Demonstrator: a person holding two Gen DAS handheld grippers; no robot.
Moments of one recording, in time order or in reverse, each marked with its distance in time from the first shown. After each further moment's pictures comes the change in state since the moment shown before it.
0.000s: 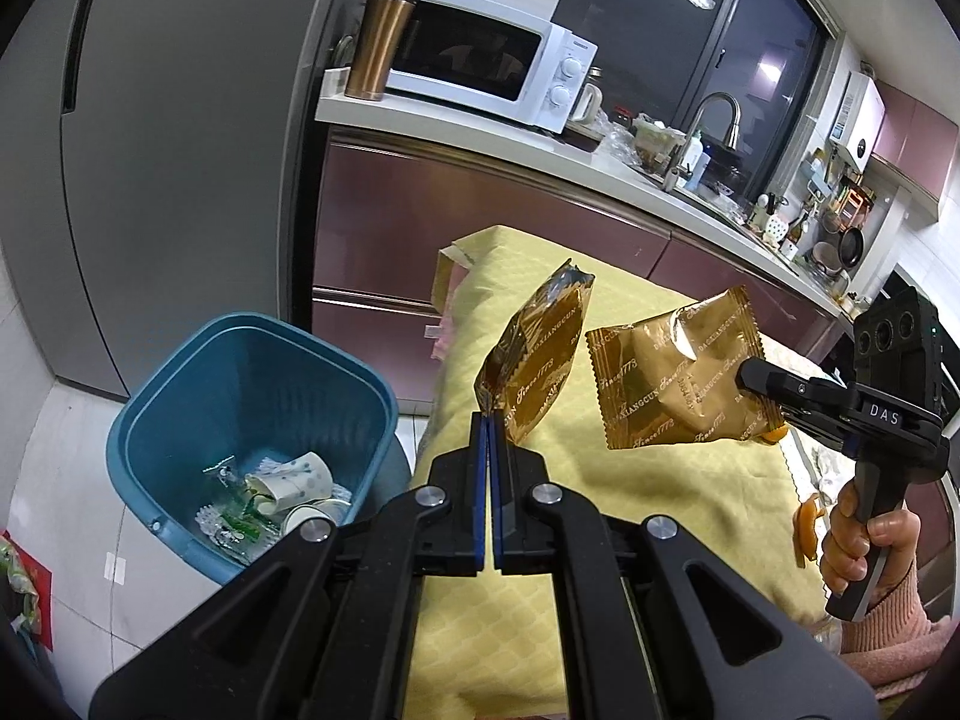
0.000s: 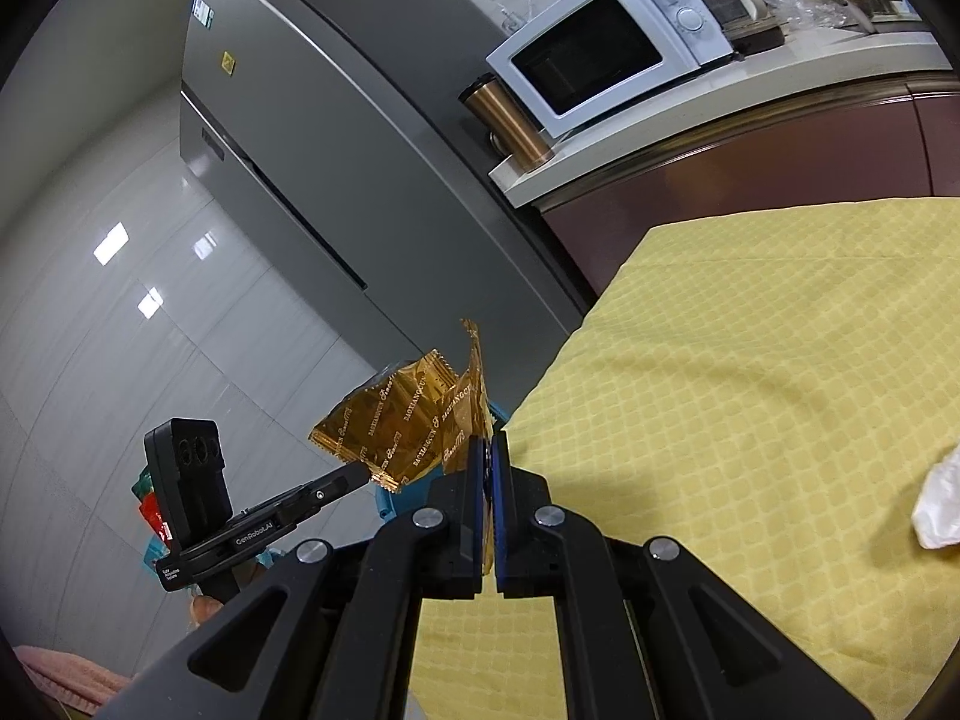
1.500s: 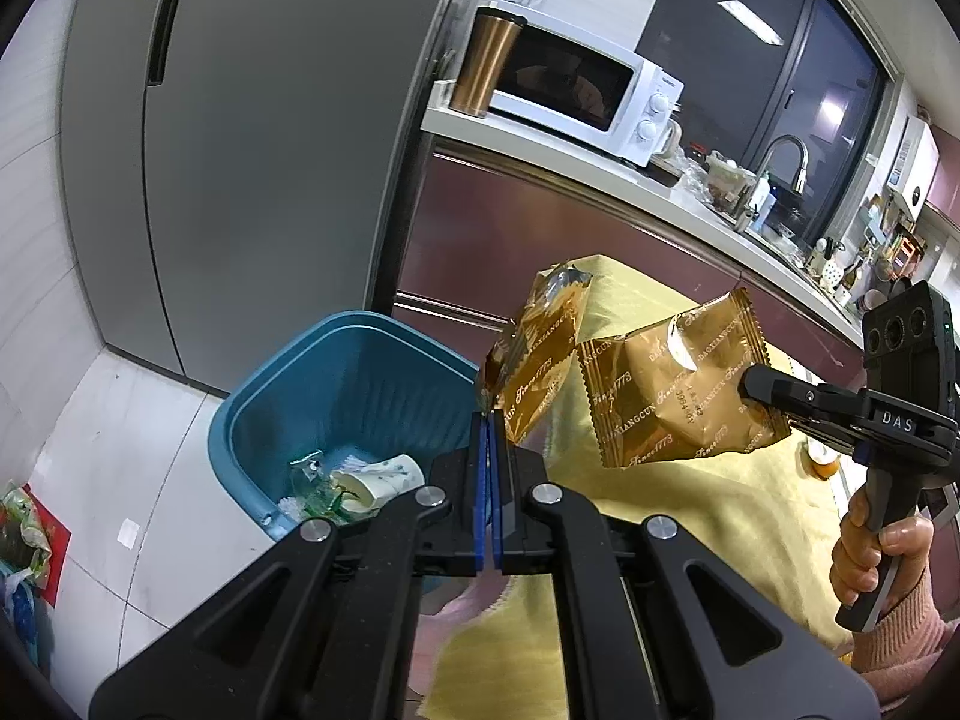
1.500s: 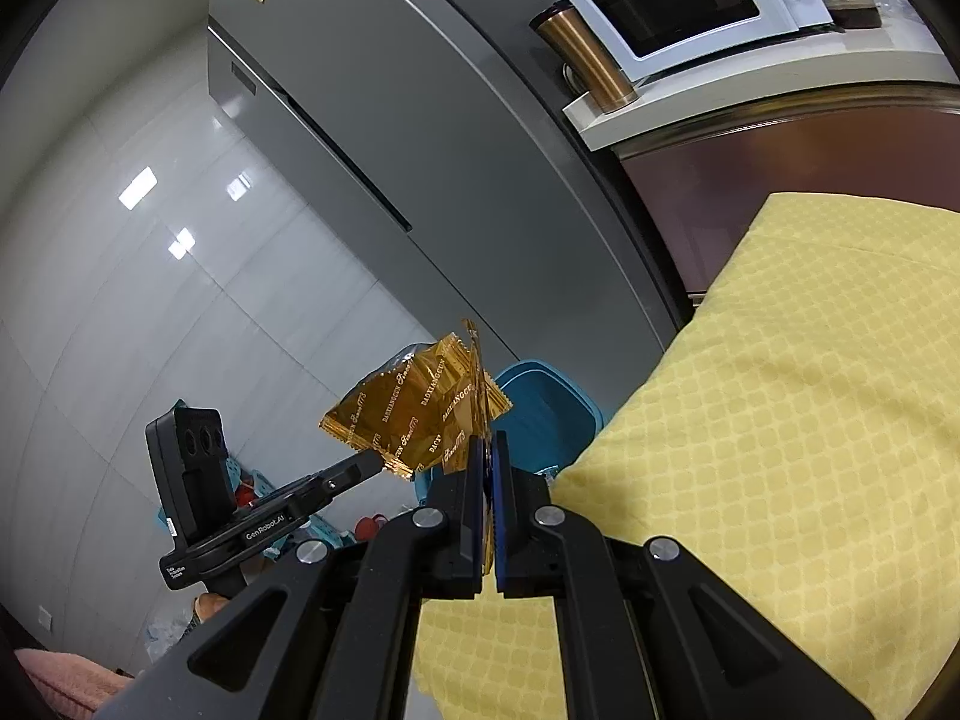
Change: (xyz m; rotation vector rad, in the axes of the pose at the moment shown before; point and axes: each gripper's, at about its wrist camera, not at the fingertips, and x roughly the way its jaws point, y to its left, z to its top) left arm -0.025 0.064 -0.001 -0.108 -0.045 0.135; right arm 0.082 0.039 0.014 -0.070 0.141 0.087
